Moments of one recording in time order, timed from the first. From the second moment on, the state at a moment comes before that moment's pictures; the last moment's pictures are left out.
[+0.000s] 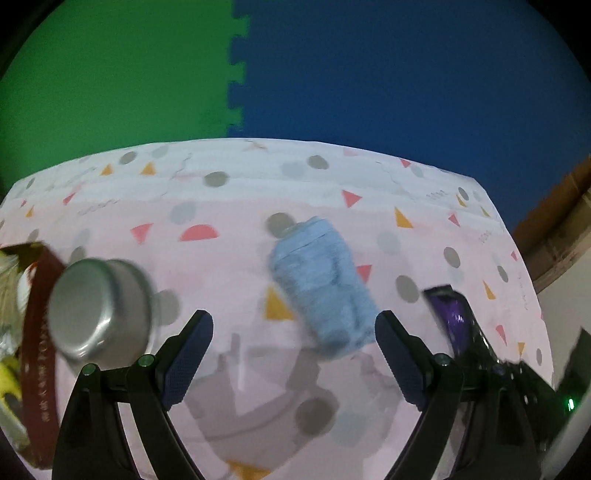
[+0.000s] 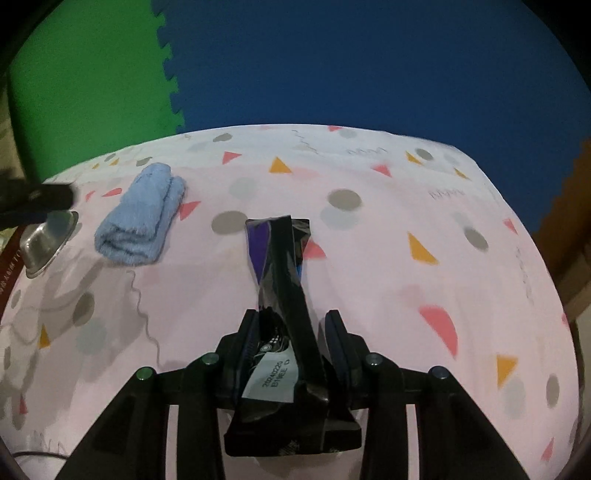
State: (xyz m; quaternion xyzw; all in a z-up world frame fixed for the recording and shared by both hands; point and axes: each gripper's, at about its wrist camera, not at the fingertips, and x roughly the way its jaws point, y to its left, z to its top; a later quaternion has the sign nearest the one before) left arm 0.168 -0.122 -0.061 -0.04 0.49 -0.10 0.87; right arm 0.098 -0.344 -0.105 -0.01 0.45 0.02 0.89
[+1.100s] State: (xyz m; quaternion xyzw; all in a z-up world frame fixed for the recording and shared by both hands) left arm 0.123 -0.113 -0.055 0.02 0.49 -0.15 0.86; right arm 0.098 -0.344 -0.107 -0.01 0.45 0.01 0.89
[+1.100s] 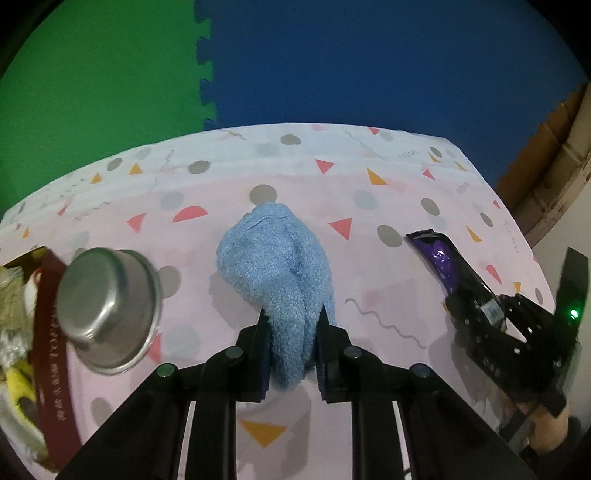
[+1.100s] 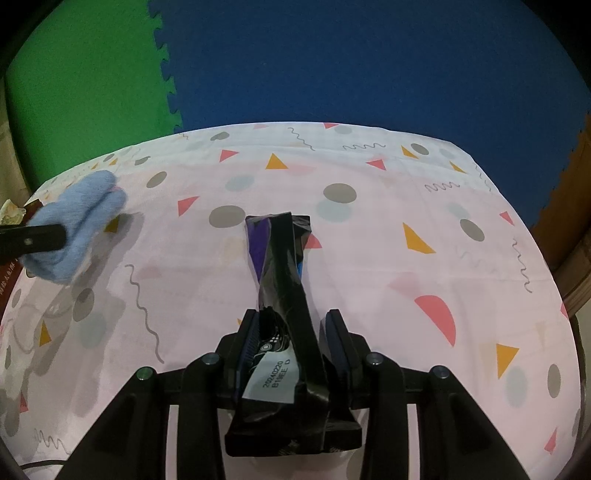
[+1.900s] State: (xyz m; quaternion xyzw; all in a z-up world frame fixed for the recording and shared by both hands) left arm 0.082 0.001 0.006 0.01 0.46 -0.06 0.89; right arm 0.098 -0.343 -0.107 -0.02 0.45 0.01 0.89
